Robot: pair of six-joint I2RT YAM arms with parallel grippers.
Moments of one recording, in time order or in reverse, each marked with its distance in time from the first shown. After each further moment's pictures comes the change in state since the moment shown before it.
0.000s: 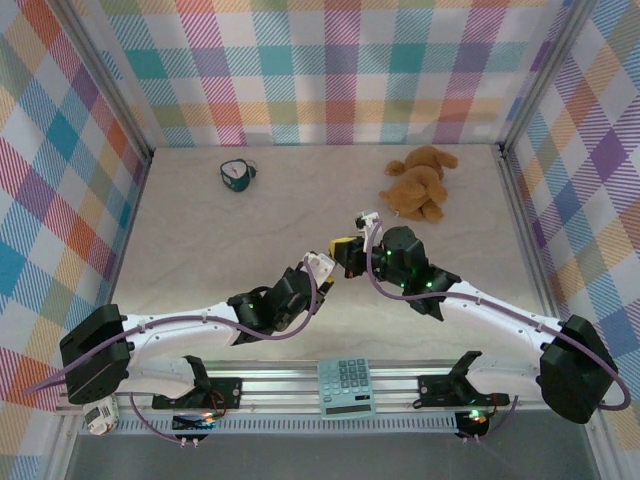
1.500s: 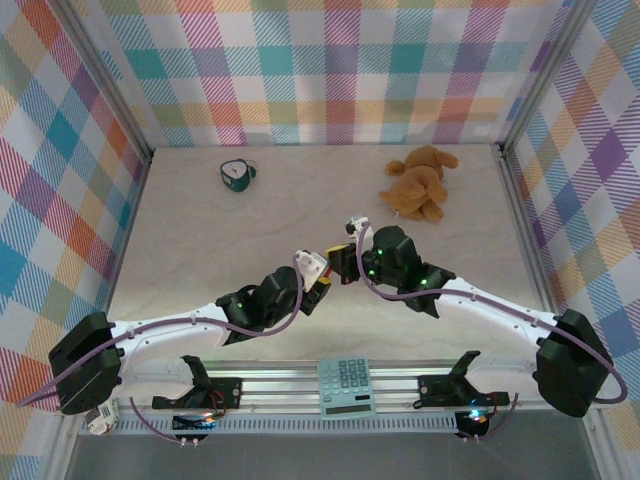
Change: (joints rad) left arm 0.081 -0.067 -0.056 0.027 0.188 -0.018; right arm 0.025 0.021 0.047 -0.128 -0.037 -0.030
